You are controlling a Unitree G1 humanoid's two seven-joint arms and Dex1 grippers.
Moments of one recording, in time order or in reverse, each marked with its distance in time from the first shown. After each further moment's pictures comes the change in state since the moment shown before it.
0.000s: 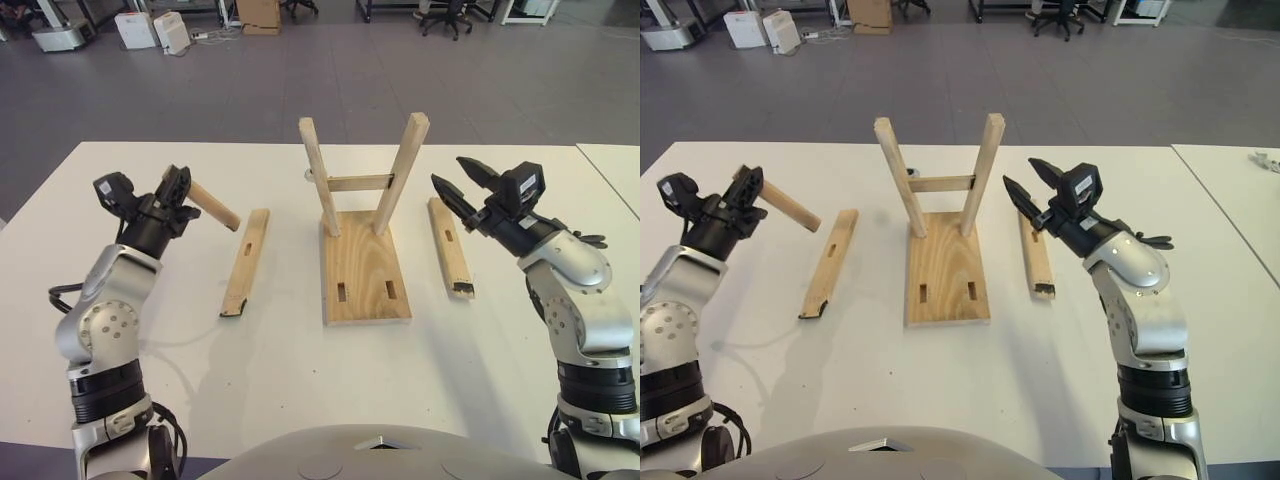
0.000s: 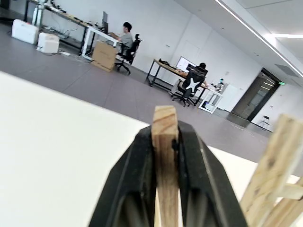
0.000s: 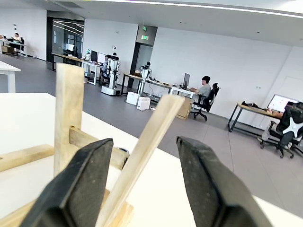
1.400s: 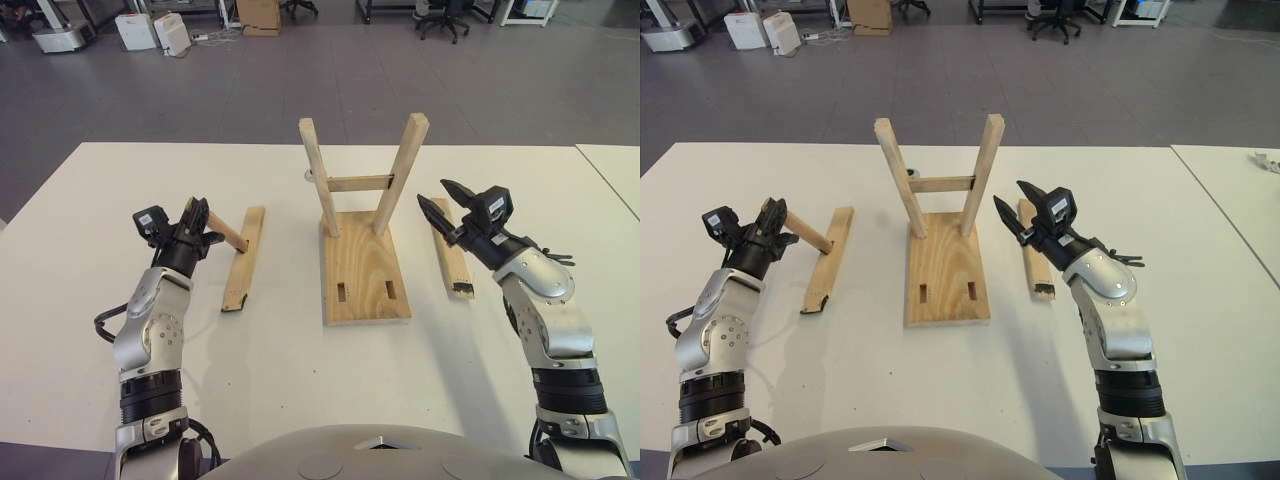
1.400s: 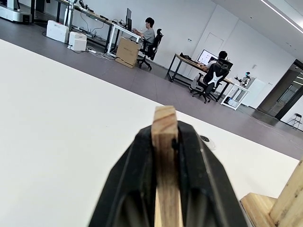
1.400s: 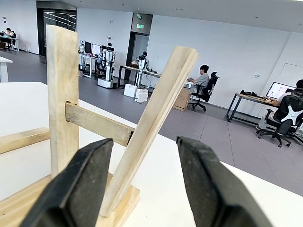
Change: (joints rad) left arm 0.045 -0.125 -0.047 0.082 0.202 -0.165 0.001; right arm 0.032 0.064 0.055 0.100 -0.076 -0.108 -0.017
